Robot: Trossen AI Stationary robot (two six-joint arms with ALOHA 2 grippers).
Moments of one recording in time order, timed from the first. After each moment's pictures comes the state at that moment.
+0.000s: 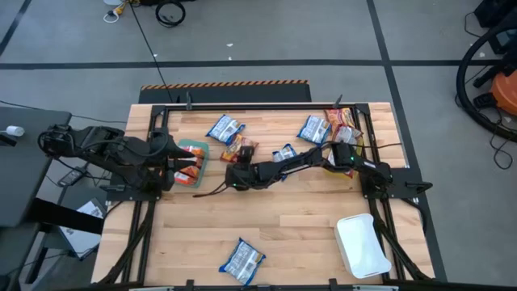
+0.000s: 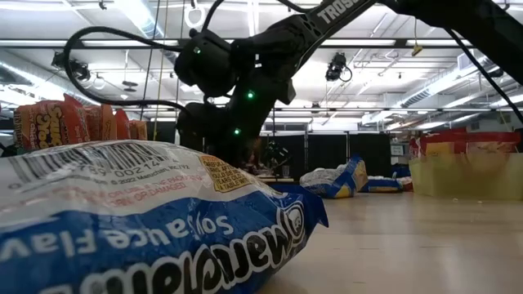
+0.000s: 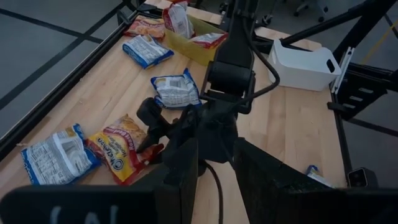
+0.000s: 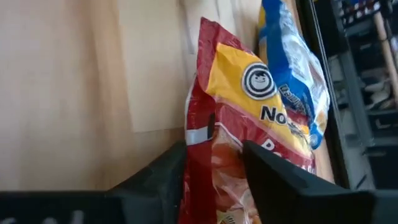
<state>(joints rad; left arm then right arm) -0.32 0.85 1.20 -0.91 -0.44 -0.45 0.03 2.37 1.73 -0.33 0.74 -0.19</state>
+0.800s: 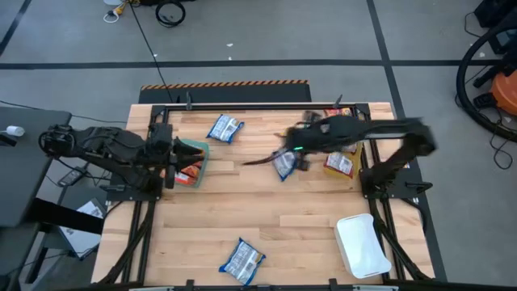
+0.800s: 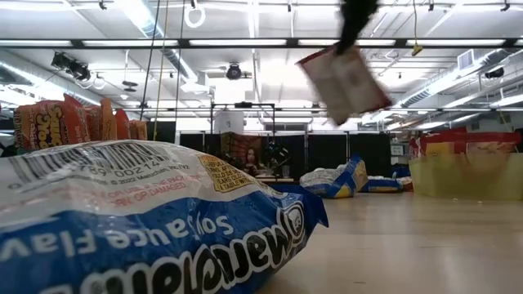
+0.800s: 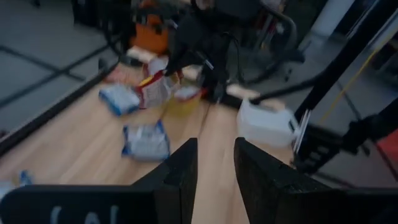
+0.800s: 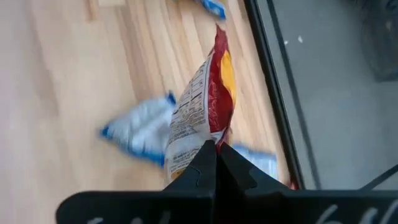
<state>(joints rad) -0.32 0.86 1.20 -0.64 -0.45 -0.45 0.03 1.57 1.63 -1.24 0.49 0.14</state>
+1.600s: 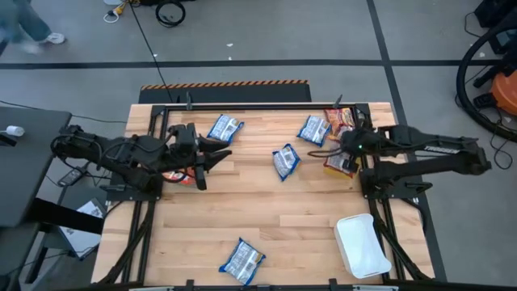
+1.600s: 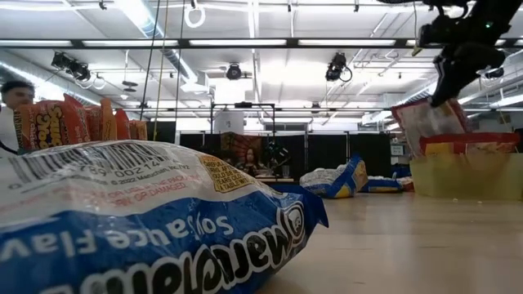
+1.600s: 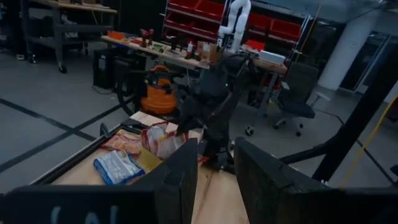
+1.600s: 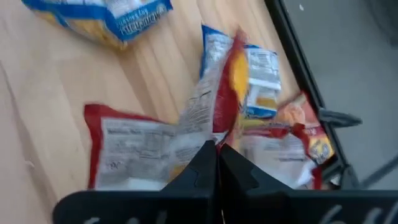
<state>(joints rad) -0.31 1.08 1.20 -0.17 -0.60 -0.30 -0.17 0.74 0.78 -1.11 0.40 0.05</state>
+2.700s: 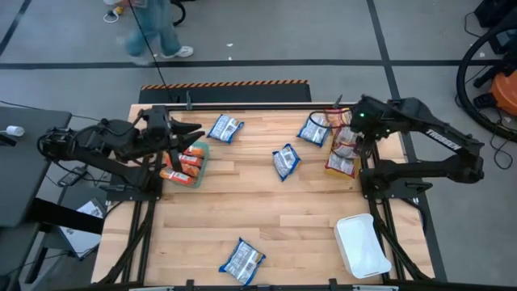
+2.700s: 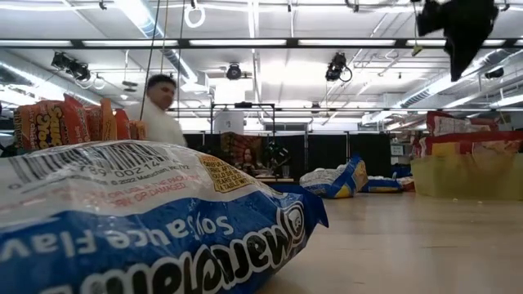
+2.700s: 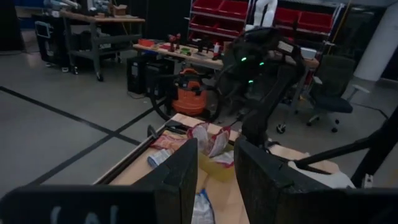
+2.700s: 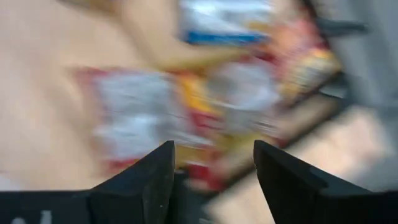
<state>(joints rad) -0.24 0.87 1.20 -0.41 -0.63 -0.22 -0.52 0.93 1.16 -1.54 0.18 -0.02</state>
